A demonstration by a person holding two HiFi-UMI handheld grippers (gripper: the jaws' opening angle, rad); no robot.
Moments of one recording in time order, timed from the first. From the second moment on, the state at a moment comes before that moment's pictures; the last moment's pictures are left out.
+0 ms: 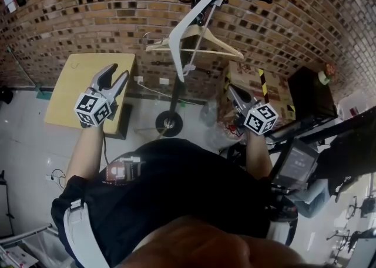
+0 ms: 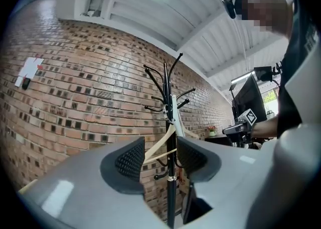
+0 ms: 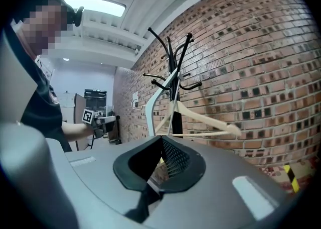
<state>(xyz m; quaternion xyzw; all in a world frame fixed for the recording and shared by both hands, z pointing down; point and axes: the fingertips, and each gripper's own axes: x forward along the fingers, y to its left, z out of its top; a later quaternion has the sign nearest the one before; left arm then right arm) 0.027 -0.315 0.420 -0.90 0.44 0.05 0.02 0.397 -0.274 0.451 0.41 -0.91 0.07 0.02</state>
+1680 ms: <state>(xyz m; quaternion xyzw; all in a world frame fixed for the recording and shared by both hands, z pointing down) 0.040 -0.319 0.414 -0.90 0.43 0.06 0.02 0.407 -0.267 0.450 0.41 -0.91 0.05 0.03</state>
